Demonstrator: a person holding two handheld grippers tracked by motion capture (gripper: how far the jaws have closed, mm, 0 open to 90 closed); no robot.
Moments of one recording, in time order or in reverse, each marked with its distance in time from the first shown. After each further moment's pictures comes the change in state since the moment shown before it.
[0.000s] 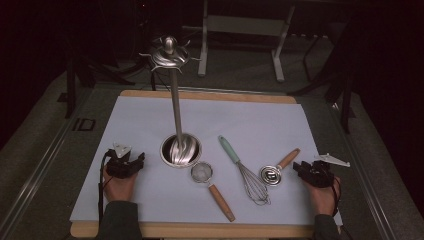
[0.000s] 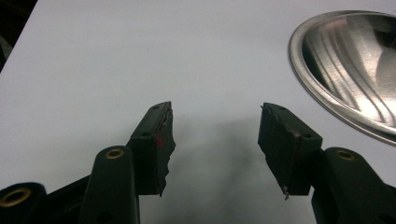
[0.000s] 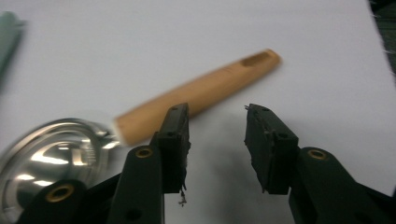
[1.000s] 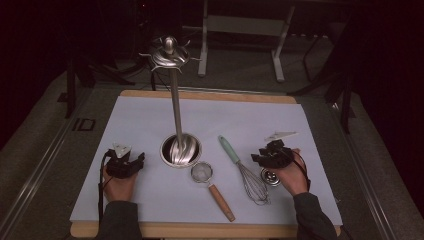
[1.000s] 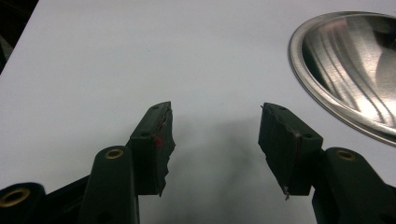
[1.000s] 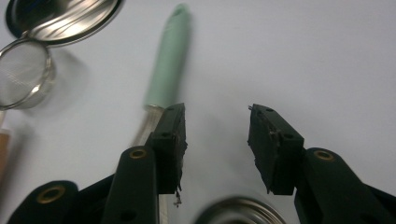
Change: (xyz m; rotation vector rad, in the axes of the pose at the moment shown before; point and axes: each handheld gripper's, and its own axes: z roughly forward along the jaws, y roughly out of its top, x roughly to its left) left arm 0.000 0.000 0.000 -0.004 0.000 0.000; right arm 0.124 0.073 0.032 0.224 0.253 -0.356
